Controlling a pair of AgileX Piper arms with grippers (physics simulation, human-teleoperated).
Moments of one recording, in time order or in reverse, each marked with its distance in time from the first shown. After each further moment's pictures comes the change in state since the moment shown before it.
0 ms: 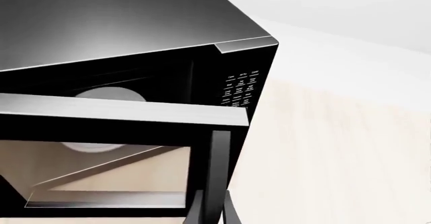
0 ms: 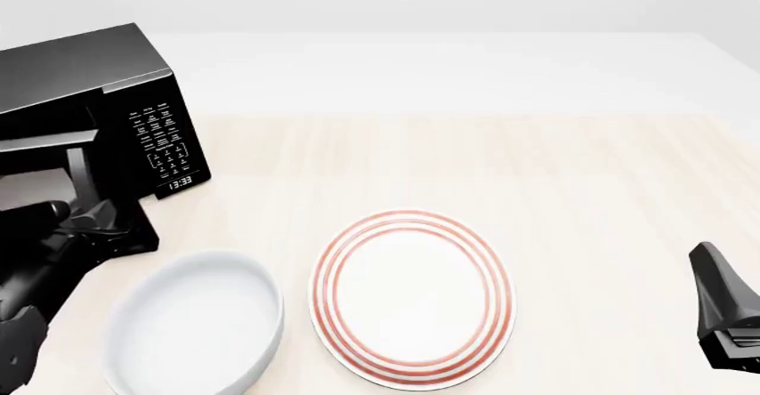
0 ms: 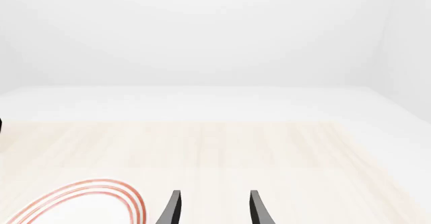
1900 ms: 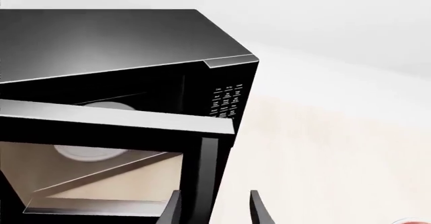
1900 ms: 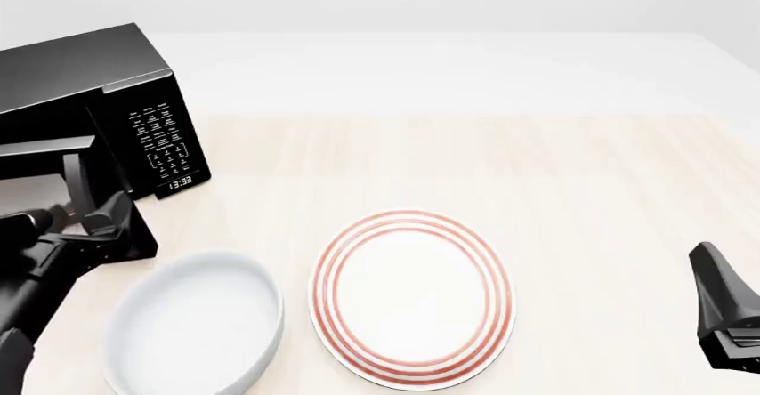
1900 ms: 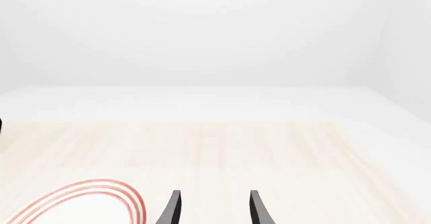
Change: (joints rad) left arm -0.016 -0.103 0.076 -0.071 -0.026; right arm 0.000 0.000 0.000 0.000 0.000
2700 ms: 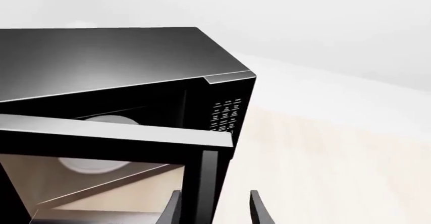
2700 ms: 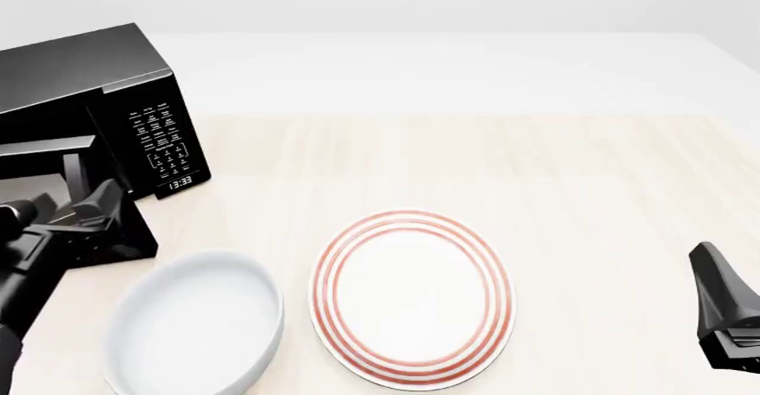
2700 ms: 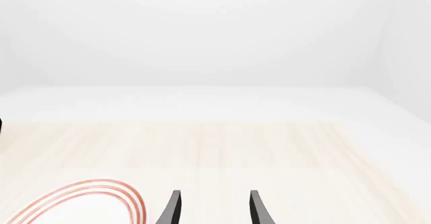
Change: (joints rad) left arm 0.022 -0.081 -0.013 0.044 -0.006; right arm 0.000 0.000 0.000 0.000 0.000
